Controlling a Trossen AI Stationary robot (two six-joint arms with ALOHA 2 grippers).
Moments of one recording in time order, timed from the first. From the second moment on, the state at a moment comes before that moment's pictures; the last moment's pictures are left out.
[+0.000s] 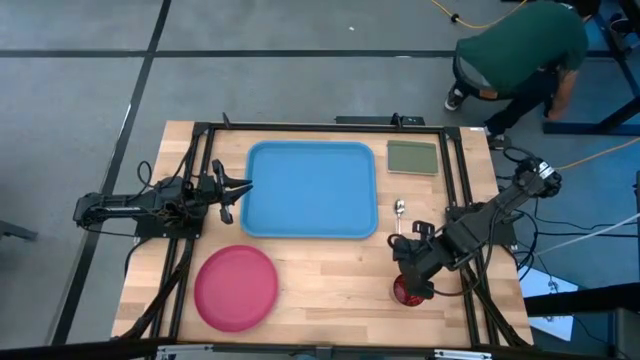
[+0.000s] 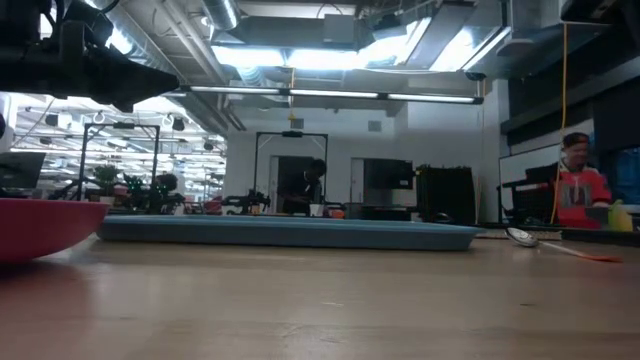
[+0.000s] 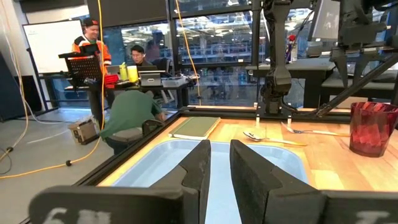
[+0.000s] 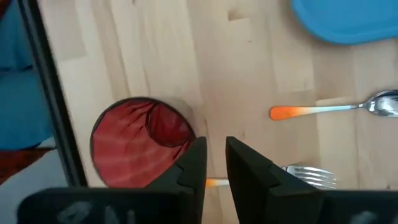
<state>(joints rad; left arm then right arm) 0.07 0.03 0.01 0.15 -0.23 0.06 0.63 1.45 1.29 -1.21 0.10 0.83</state>
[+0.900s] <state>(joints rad) 0.07 0.03 0.01 0.15 -0.23 0.06 0.73 1.63 1.29 -1.19 0.11 0.77</state>
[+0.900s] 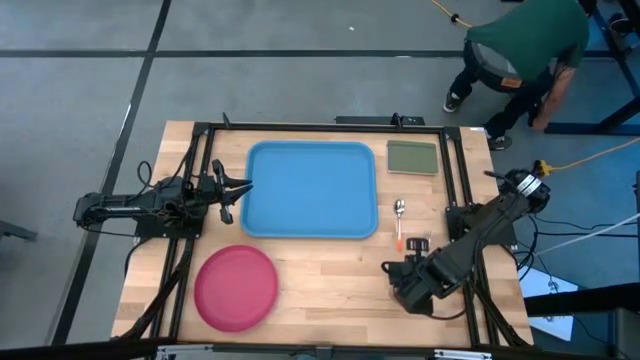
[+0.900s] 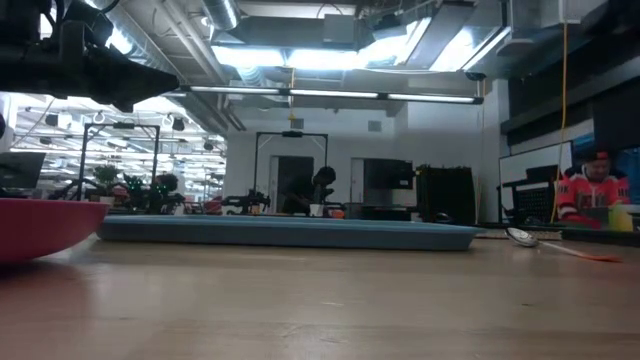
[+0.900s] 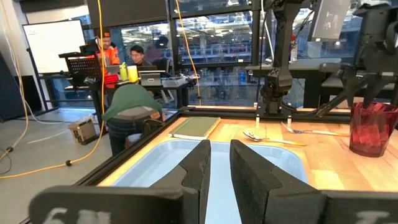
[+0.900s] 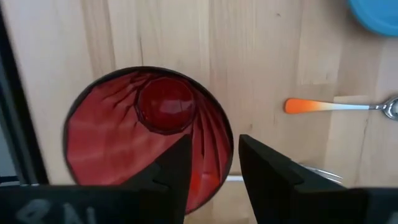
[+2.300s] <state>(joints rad) 0.07 0.03 0.01 0.15 -0.23 0.06 0.66 1.66 1.35 -1.16 0.36 0.68</state>
